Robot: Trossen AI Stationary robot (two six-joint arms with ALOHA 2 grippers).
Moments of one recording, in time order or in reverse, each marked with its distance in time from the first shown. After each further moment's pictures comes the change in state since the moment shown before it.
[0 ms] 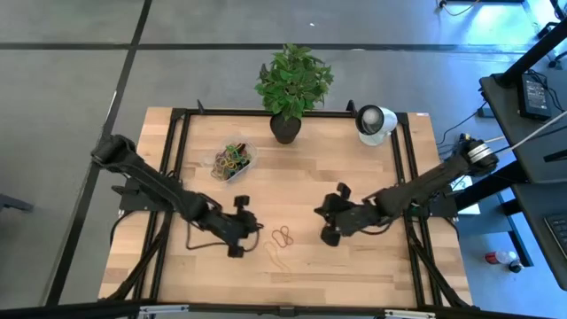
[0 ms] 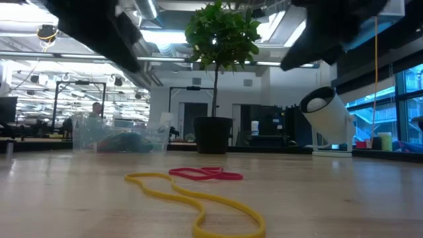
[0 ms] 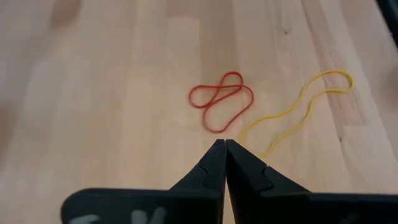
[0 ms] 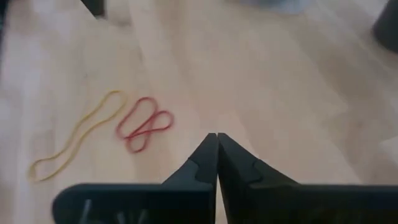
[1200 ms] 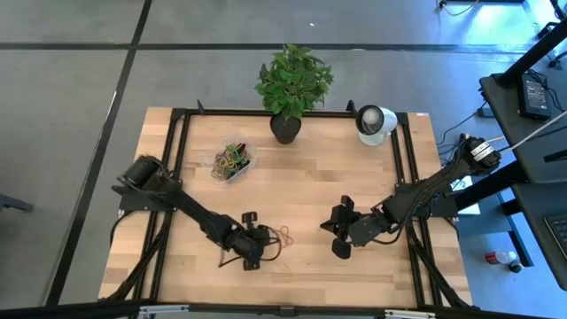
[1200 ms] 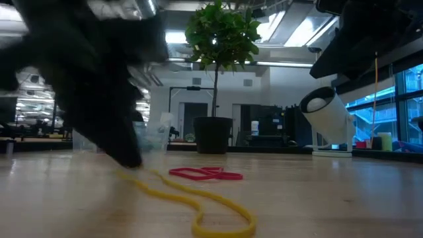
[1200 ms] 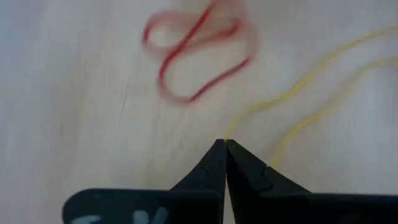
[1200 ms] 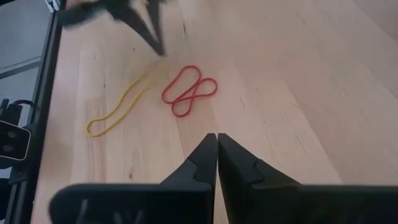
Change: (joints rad) left arm -0.023 0.376 0.115 0.054 0.026 -0.238; right arm 0.105 -0.037 -0.147 0.168 -0.067 0.066
